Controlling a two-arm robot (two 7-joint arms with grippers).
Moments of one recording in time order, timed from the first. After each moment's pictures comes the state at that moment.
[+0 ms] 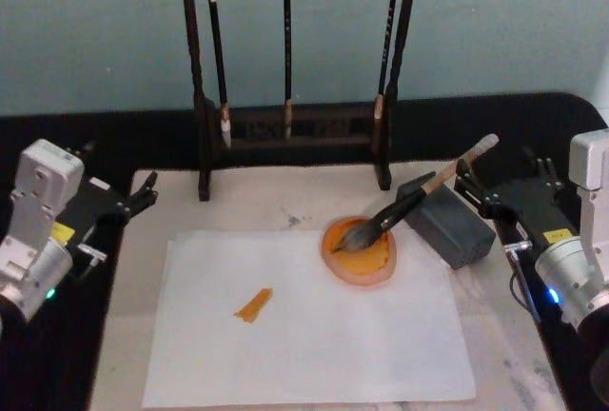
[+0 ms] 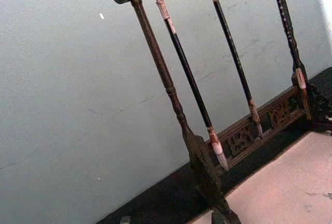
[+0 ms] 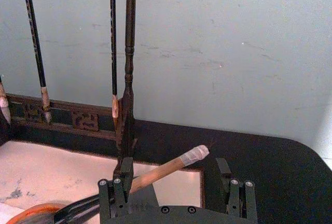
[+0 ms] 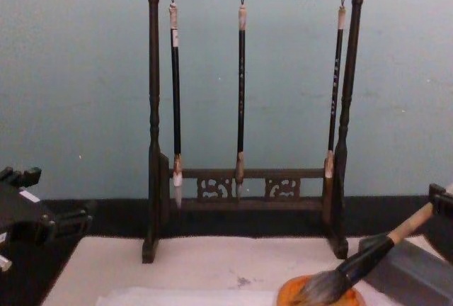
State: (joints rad) left arm -0.20 0.60 0.45 -1.41 -0.25 -0.12 0.03; right arm 0.12 0.61 -0.51 -1.58 0.51 -0.11 -0.25
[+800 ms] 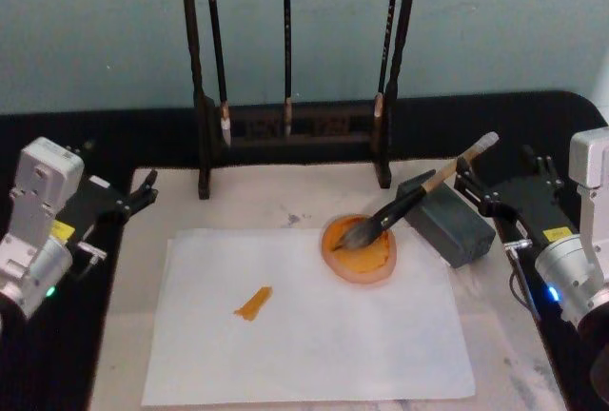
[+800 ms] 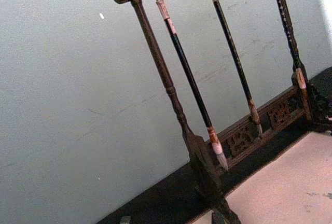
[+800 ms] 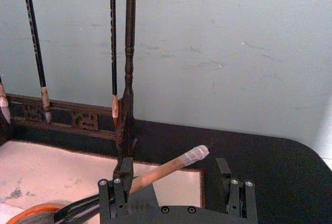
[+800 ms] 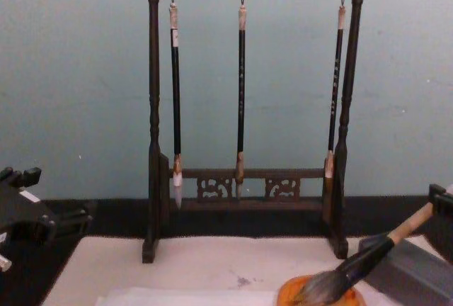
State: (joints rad) left arm -0.20 0.60 0.45 -1.41 -0.25 -0.12 0.03; right arm 0.12 0.61 -0.51 -1.58 0.51 -0.11 -0.25
